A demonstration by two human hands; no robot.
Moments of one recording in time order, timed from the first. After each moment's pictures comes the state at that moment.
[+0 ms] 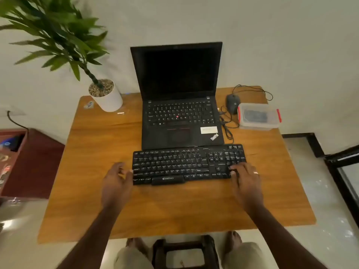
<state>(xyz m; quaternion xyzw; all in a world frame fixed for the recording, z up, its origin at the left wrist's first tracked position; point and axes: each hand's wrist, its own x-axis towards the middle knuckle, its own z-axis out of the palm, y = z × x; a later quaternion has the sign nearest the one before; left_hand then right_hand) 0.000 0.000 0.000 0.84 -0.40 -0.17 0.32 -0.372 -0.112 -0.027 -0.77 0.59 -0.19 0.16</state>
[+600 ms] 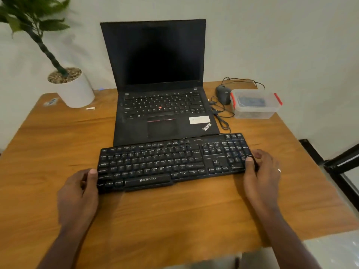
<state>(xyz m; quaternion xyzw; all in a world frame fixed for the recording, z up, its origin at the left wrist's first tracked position) 0.007 0.000 -0.105 0.82 -0.42 -0.06 0.39 -0.385 -0.128 -0.107 -0.61 0.67 -0.40 0.14</state>
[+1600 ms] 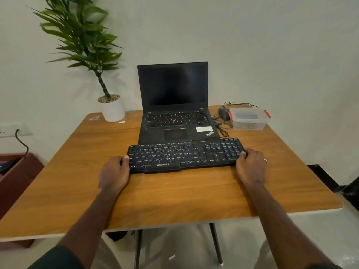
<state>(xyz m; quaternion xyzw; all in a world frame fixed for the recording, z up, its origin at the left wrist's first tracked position) -0.001 0.004 -0.098 0.83 -0.46 -0.02 0.32 -0.382 -0.133 -0.107 -0.62 0.70 -0.35 0.11</state>
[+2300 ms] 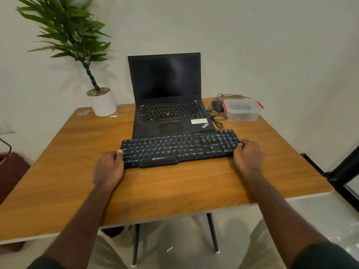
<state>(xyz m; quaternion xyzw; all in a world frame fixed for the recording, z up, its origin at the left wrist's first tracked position) 0.004 0.001 -0.103 0.82 -0.46 -0.05 0.33 -0.381 -0.128 -0.098 -0.61 0.70 -0.35 0.12</state>
